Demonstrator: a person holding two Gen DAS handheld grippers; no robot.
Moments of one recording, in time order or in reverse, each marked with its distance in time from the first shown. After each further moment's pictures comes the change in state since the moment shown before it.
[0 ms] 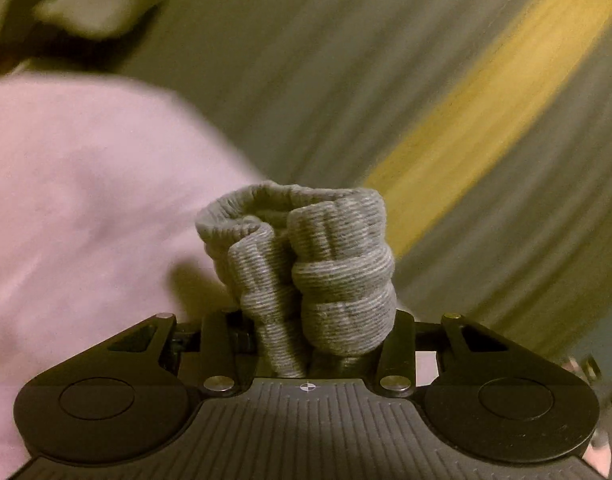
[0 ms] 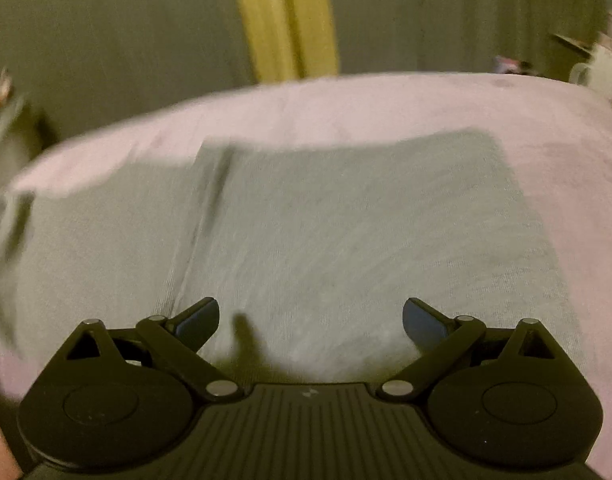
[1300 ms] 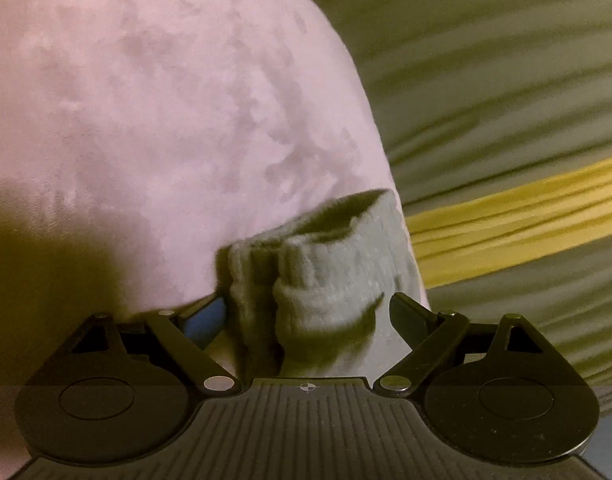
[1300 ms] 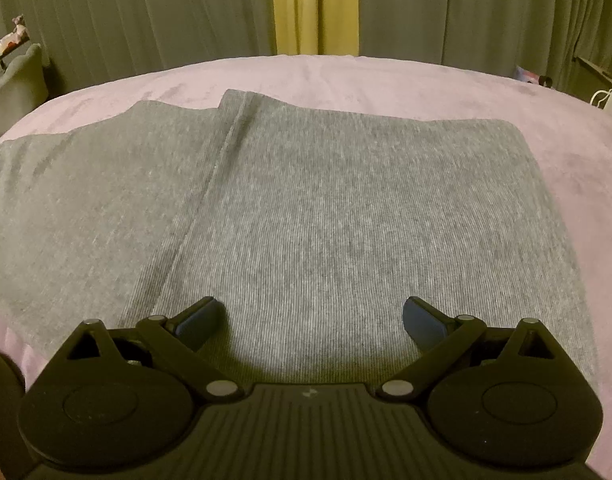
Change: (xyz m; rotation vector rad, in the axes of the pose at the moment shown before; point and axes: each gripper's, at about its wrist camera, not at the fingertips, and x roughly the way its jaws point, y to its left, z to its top) left arm -0.003 0.165 -0.026 -0.569 0.105 0.104; right arm 0.026 0.037 -0.028 -0.230 0.120 -0.043
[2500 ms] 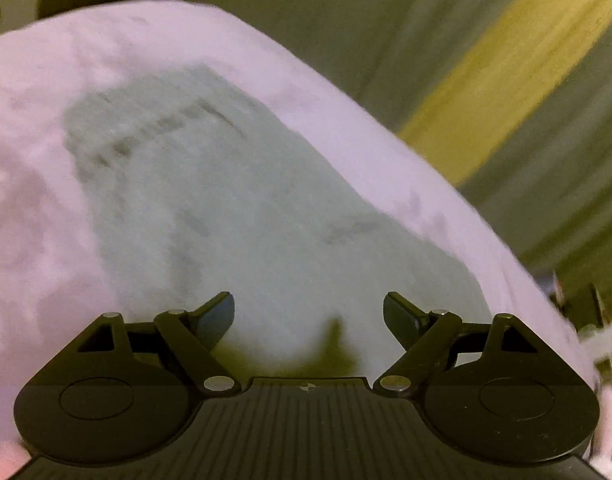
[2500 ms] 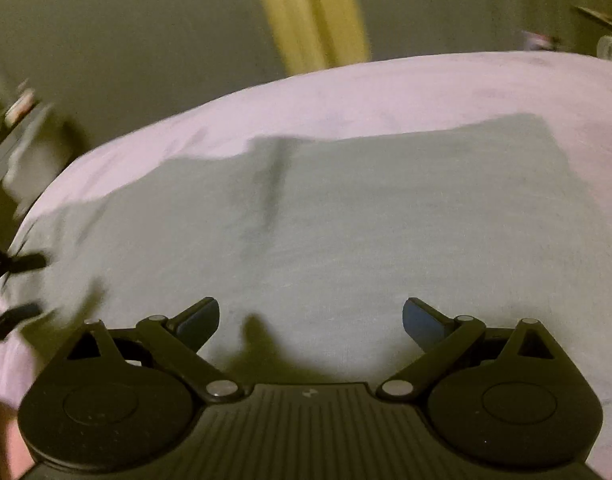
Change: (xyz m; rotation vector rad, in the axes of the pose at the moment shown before) left arm 0.005 -0.126 -0.134 0.498 0.033 0.258; right arm -0.001 -0.029 0.029 0.231 -0.013 0.145
